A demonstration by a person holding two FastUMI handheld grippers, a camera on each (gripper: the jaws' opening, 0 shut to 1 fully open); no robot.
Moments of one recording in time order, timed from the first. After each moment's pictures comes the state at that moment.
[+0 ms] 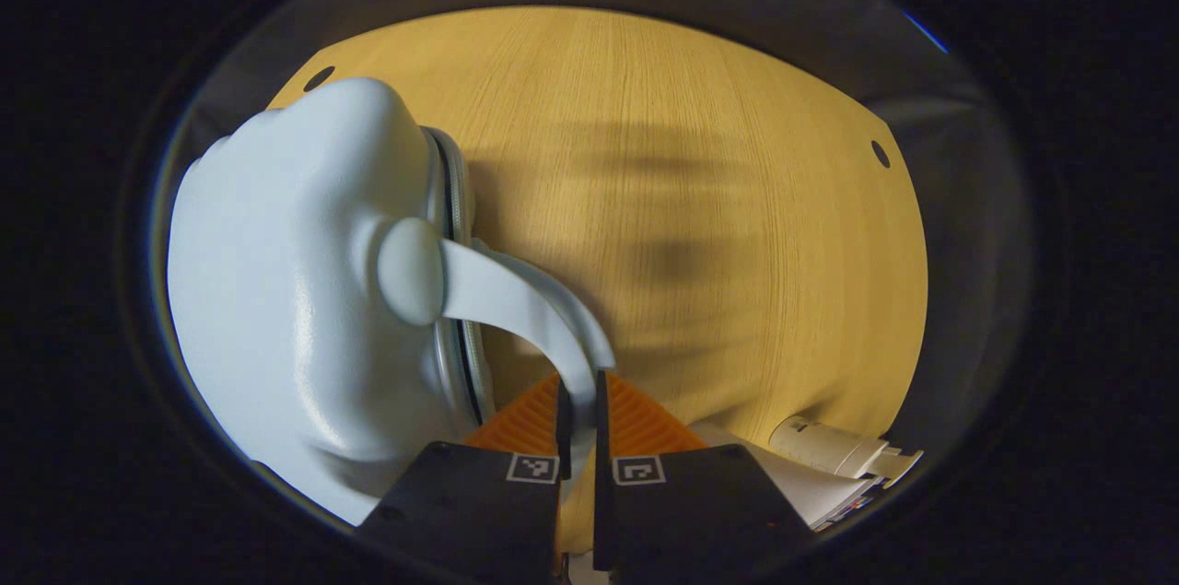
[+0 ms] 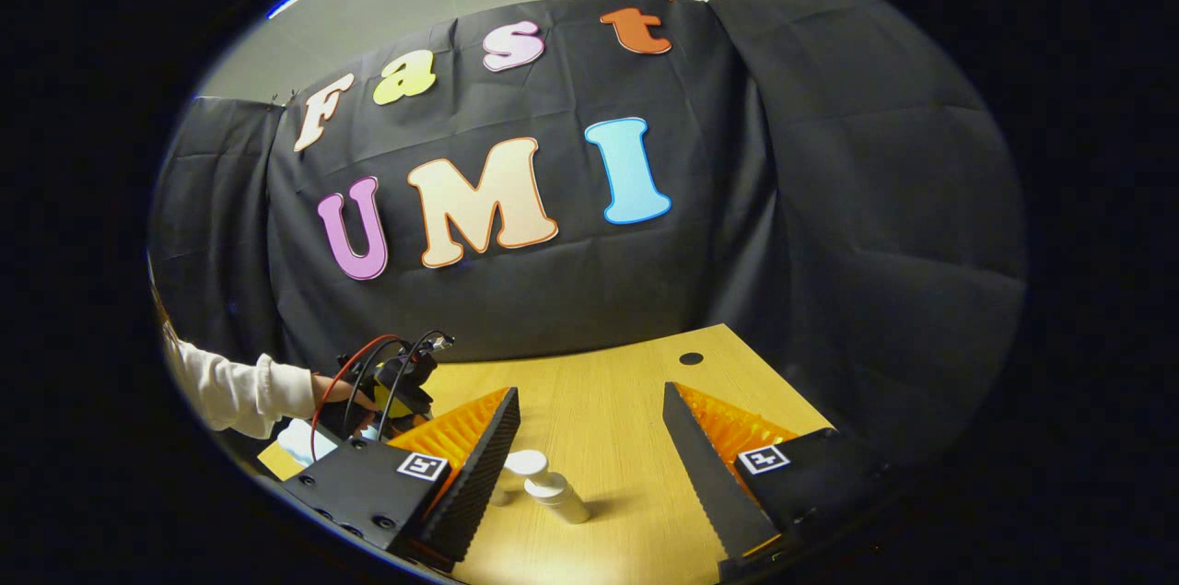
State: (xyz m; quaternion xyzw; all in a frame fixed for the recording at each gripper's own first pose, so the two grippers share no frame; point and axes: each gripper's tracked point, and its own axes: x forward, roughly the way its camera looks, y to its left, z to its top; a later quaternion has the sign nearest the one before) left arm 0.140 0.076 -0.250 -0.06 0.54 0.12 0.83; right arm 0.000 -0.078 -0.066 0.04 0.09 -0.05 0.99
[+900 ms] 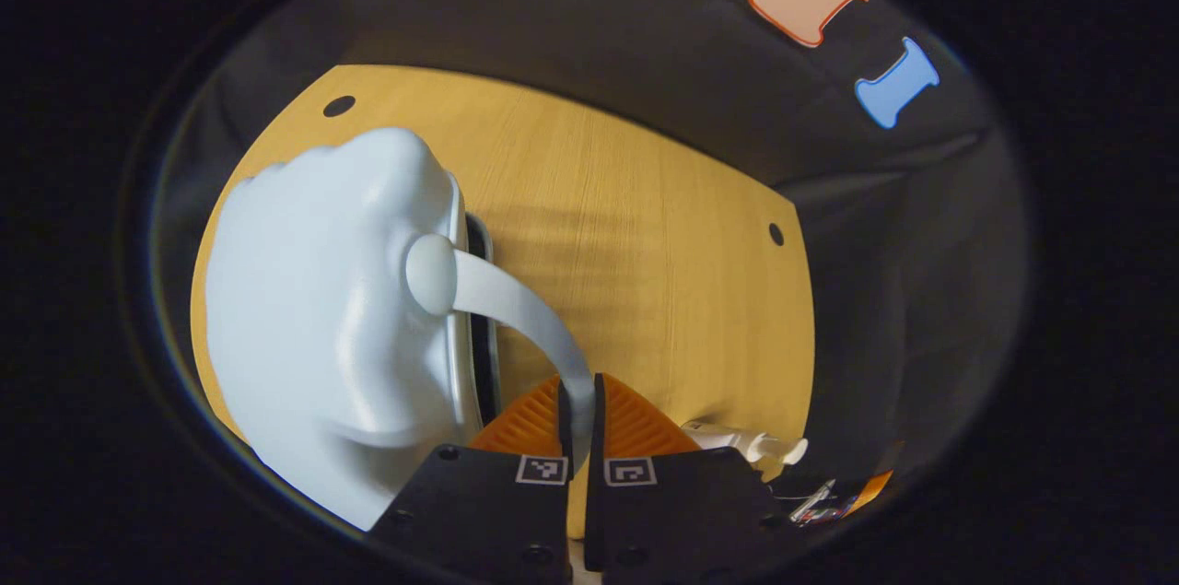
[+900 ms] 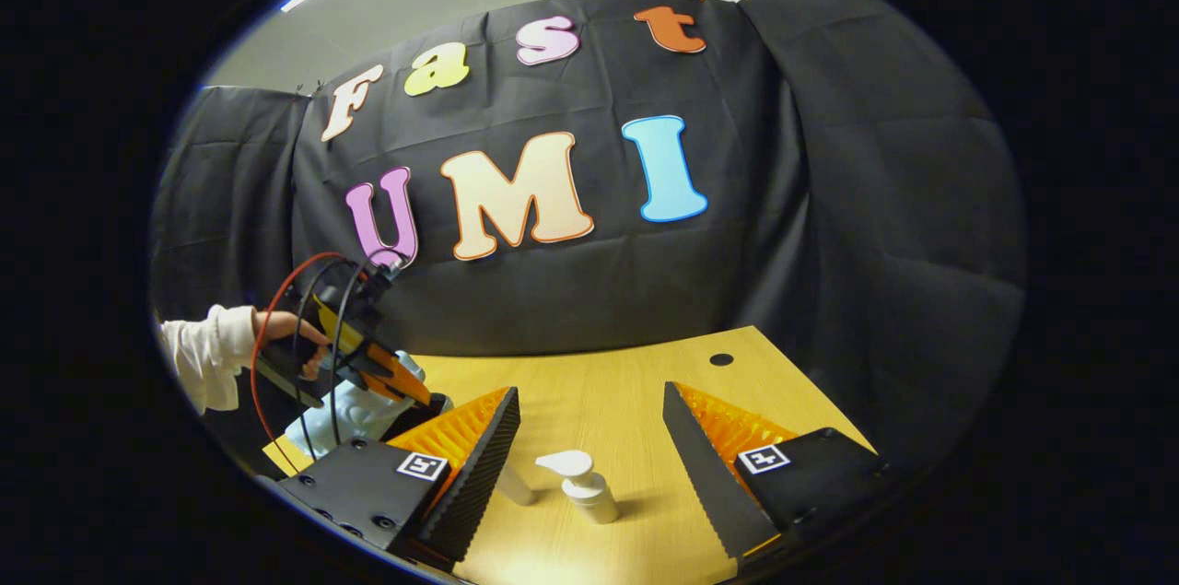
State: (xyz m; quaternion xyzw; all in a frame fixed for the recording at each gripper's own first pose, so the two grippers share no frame) left arm 0.138 0.055 -0.152 -0.15 0.42 0.03 0.90; right arm 0.005 -0.028 -0.065 0.03 0.09 0.00 1.00
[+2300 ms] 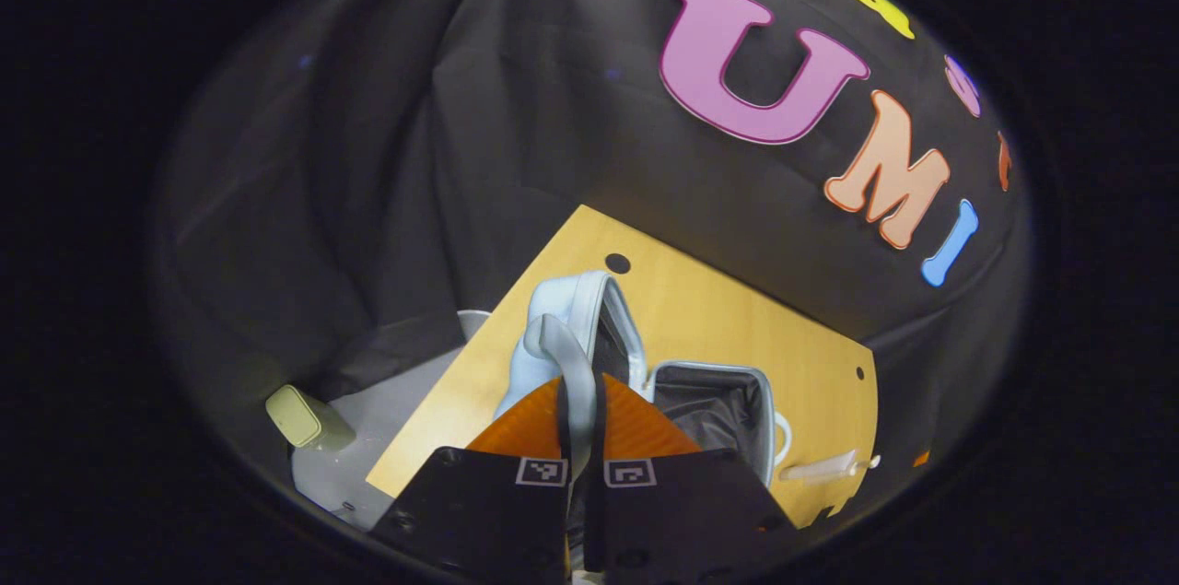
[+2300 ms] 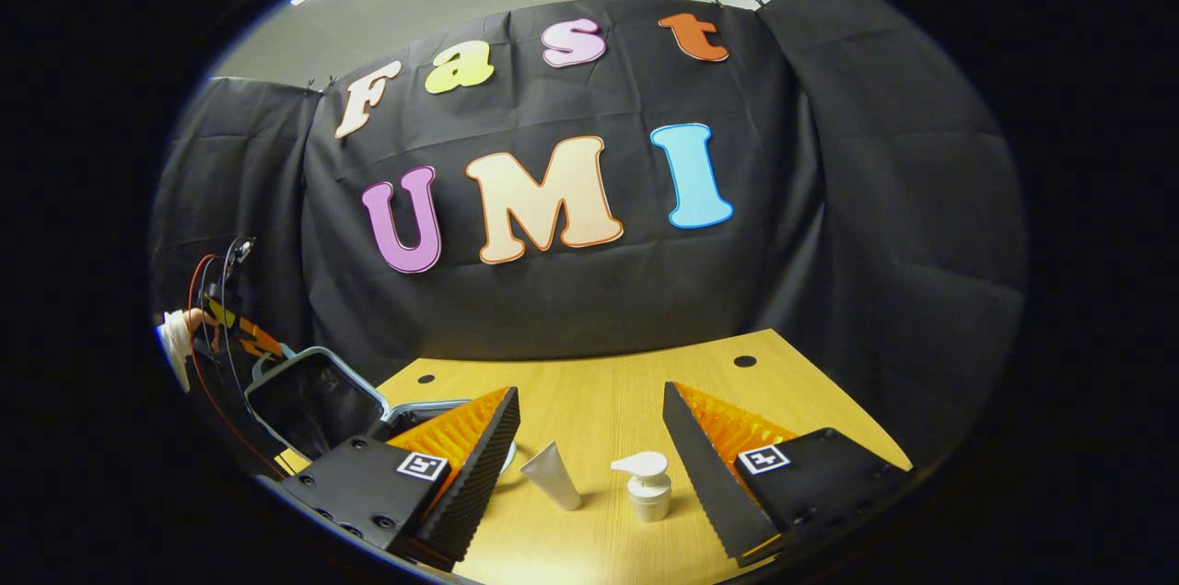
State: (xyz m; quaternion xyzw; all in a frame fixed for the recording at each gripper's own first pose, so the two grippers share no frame) left arm -0.031 0.417 -0.019 -0.15 0.21 0.21 0.94; right arm 0.000 0.039 -0.056 0.02 0.09 -0.01 1.00
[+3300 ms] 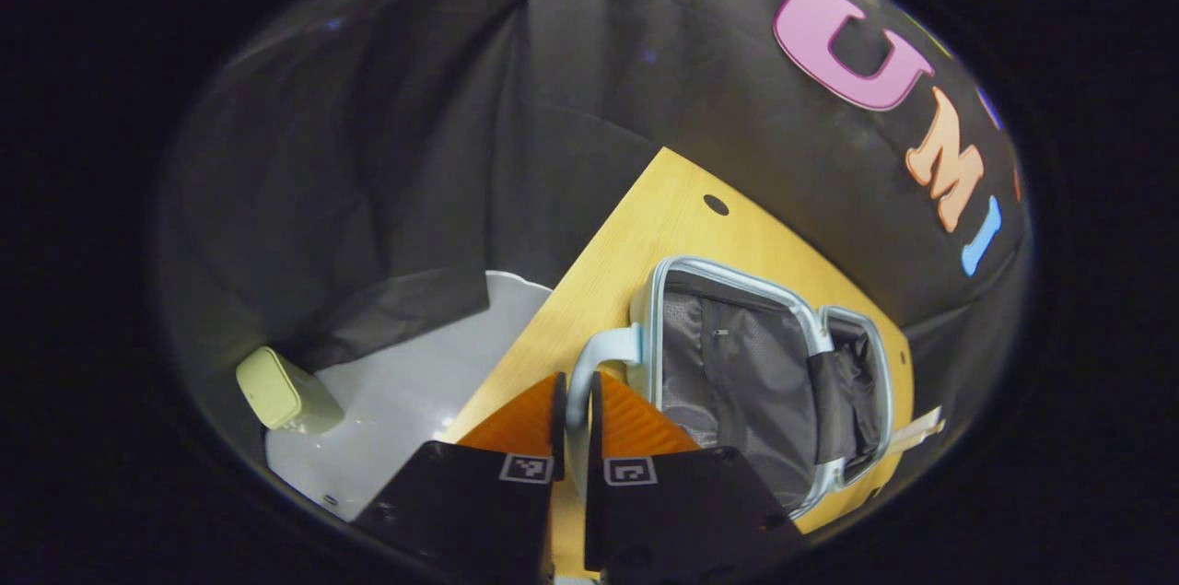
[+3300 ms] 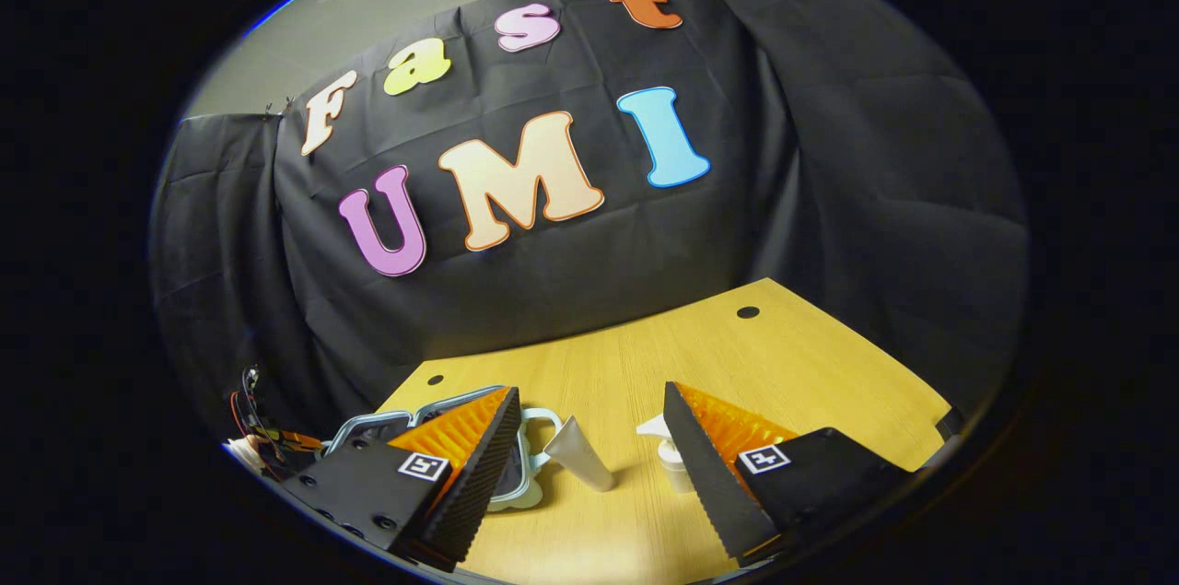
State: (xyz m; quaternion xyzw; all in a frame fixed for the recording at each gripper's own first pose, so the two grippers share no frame) left arm -0.072 0.530 -0.186 -0.16 0.22 0.23 0.94; right arm -0.009 0.045 -0.093 0.09 0.13 -0.03 0.99
